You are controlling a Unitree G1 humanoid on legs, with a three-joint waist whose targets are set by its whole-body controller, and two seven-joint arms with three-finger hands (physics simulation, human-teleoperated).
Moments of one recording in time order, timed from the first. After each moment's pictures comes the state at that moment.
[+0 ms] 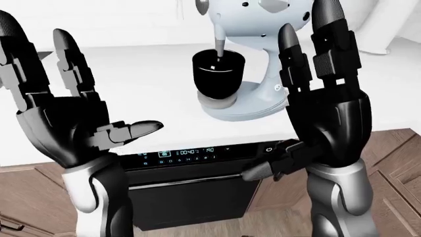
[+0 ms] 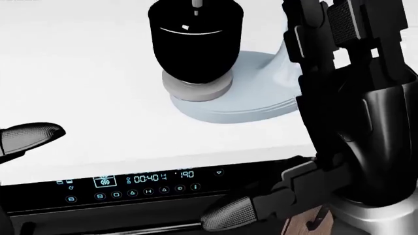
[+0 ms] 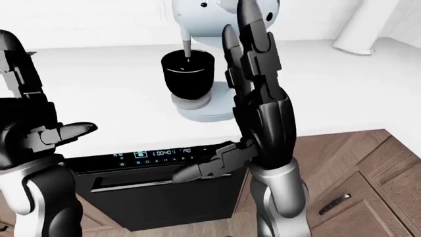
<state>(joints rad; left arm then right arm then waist) -0.25 0.08 0.16 -0.59 -0.36 -0.11 0.18 -0.25 -0.02 0.04 -0.79 0.12 0.21 0.16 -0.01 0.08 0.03</state>
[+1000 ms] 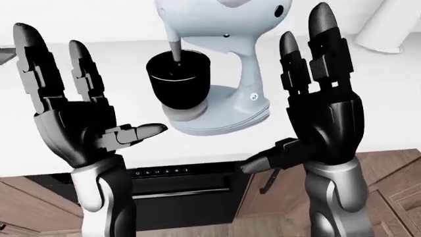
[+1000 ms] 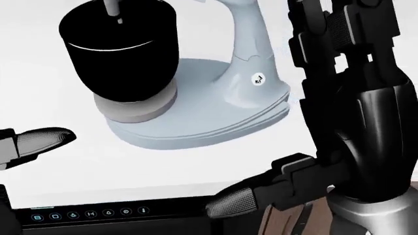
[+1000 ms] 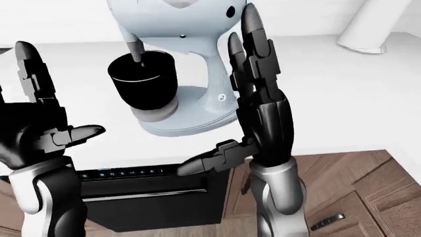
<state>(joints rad) -0.22 0.07 0.15 -0.56 -0.36 -0.11 0.17 -0.23 -0.02 0.03 -0.75 0.09 0.18 0.15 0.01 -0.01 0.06</state>
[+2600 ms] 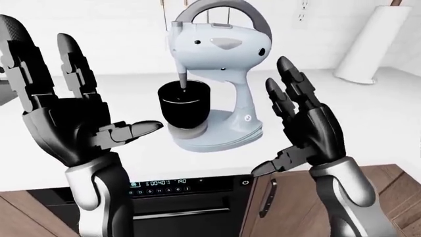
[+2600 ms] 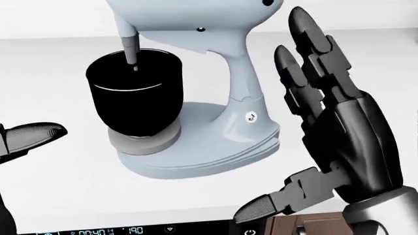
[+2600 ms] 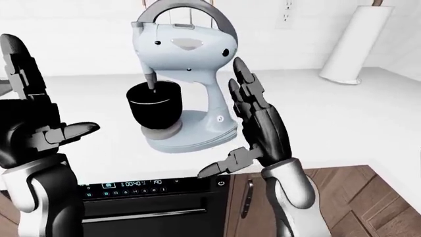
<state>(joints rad) -0.24 0.09 0.16 -0.55 -0.36 -0.14 0.17 -0.18 -0.12 -0.08 -0.80 0.18 0.61 0.23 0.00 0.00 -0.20</state>
